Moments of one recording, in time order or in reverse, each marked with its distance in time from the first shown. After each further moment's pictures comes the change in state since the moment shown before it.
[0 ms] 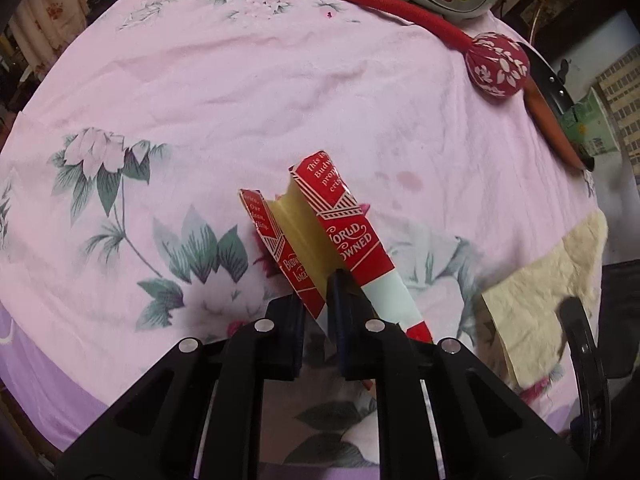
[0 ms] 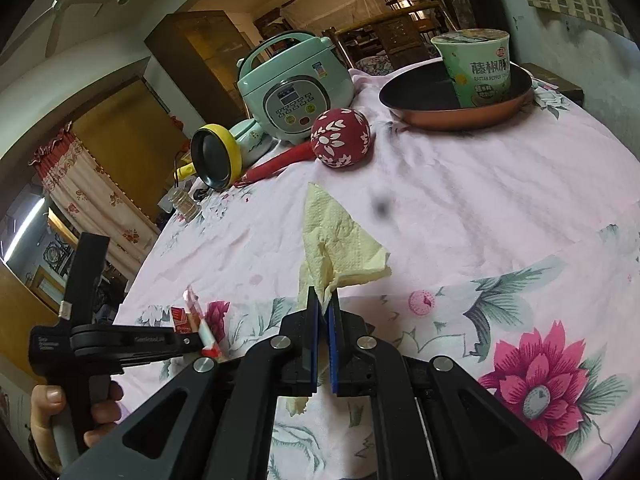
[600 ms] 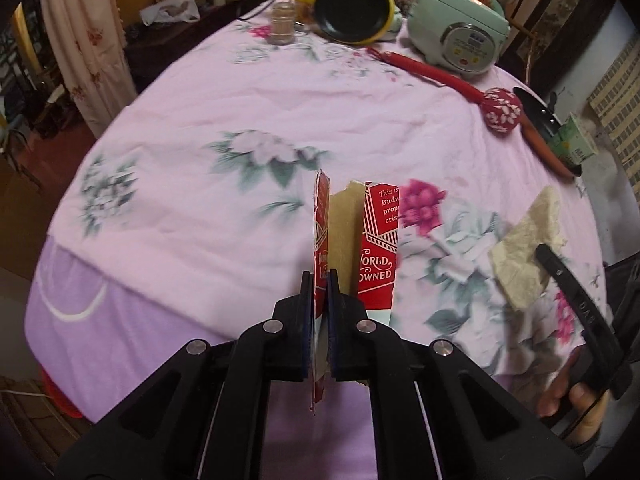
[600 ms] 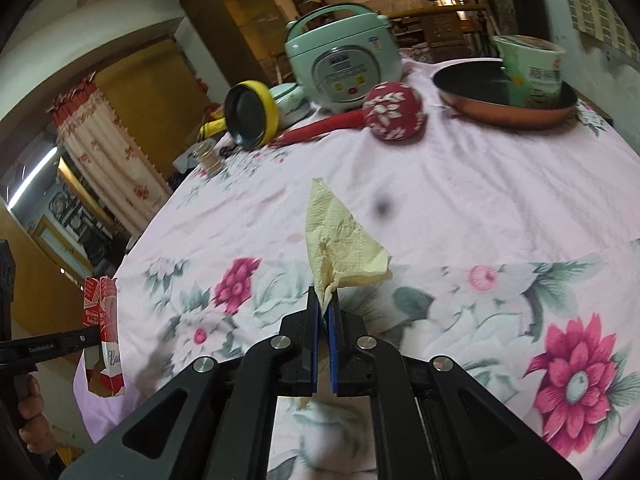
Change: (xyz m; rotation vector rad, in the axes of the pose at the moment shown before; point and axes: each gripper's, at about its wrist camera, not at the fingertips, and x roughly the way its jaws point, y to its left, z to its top) left arm -0.093 0.093 -0.073 0.008 -0.213 0.078; right arm 0.014 0.046 -0.024 -0.158 0.078 0.026
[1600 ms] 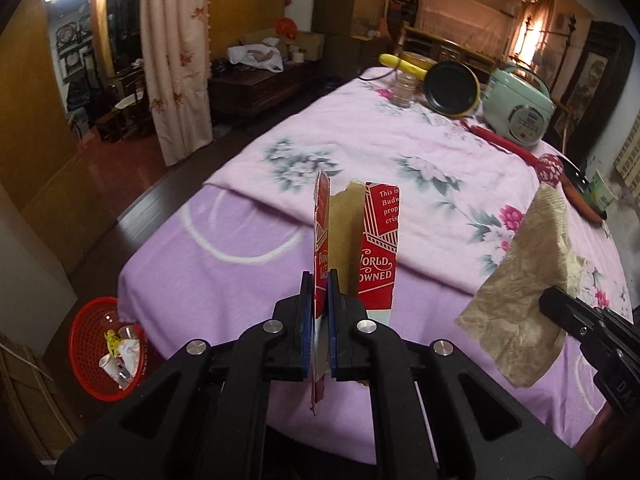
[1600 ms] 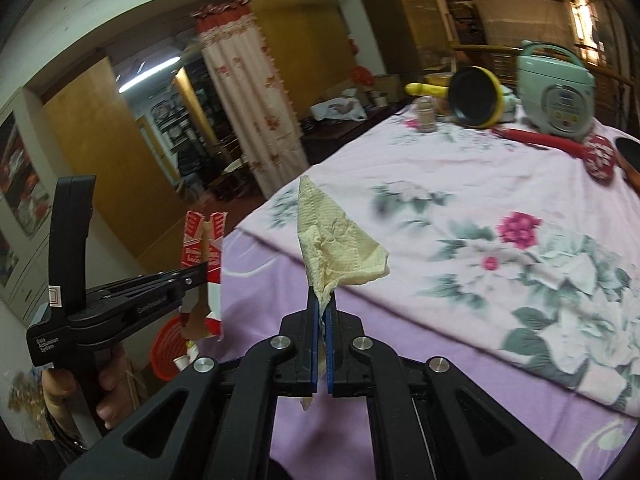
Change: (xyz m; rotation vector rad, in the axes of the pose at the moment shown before) left arm -0.085 0.153 -0.117 -0.167 -0.287 0.125; right arm -0.054 0.241 -0.105 -0.385 0.083 0.322
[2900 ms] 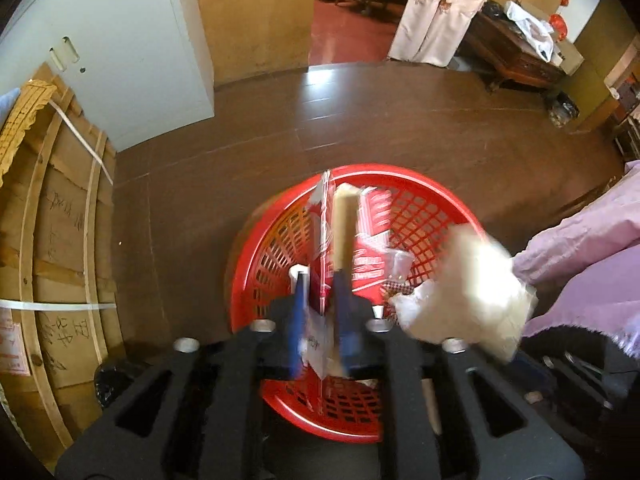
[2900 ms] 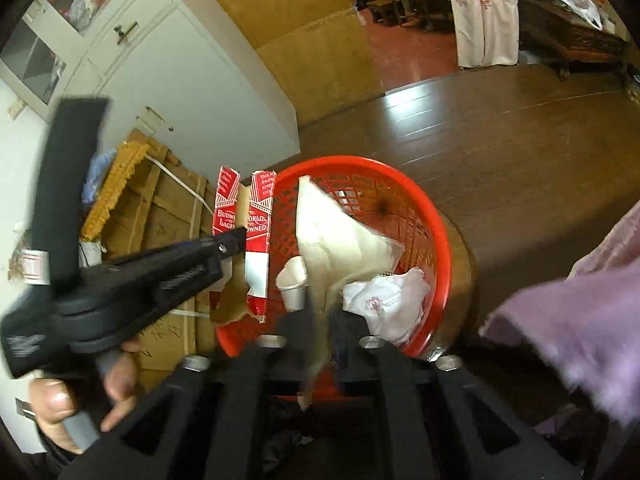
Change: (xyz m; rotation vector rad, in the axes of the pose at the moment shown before) left arm 0.100 0.406 -0.155 -0.665 0.267 0.407; right arm 0.372 0.348 -0.139 -0.405 0.637 0.394
